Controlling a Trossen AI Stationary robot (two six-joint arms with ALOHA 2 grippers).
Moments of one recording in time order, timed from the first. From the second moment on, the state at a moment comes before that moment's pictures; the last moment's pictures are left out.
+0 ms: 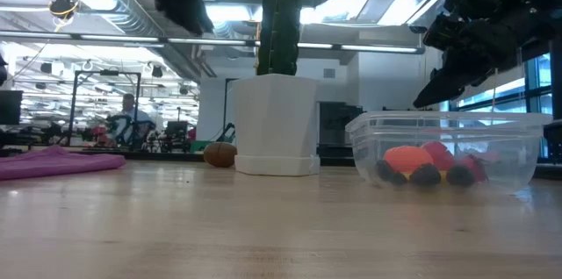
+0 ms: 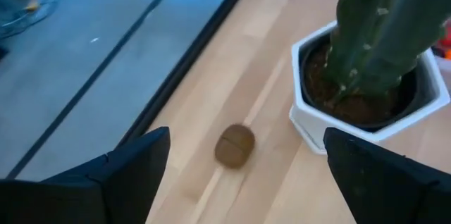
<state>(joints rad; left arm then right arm) 0.25 1.10 1.09 -0.75 -0.36 -0.07 -0.36 0.77 0.39 -0.27 -0.19 0.02</state>
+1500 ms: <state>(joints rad) 0.69 1.46 0.60 0.18 0.41 0.43 -0.37 0.78 0.39 -0.24 -0.16 0.02</state>
